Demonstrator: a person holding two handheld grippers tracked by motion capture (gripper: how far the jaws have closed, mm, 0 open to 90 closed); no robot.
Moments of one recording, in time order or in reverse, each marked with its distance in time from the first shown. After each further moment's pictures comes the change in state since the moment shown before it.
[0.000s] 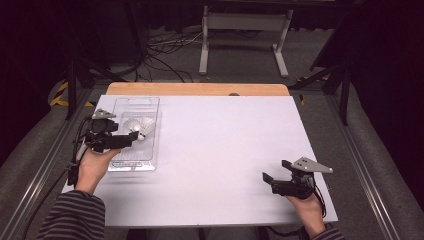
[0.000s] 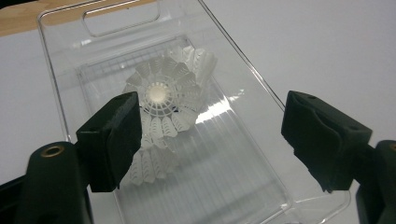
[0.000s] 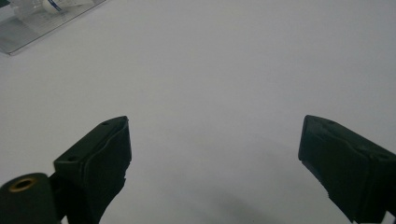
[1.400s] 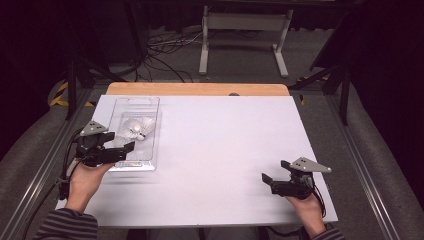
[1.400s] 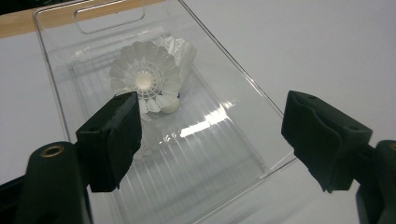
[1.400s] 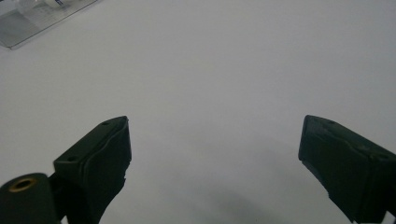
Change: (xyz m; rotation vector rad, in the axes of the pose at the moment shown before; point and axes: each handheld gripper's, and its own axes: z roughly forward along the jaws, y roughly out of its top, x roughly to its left) left arm -0.010 -0.028 -0.026 -0.060 -0.030 0.032; right arm 0.001 0.000 0.002 0.014 0.009 -0.014
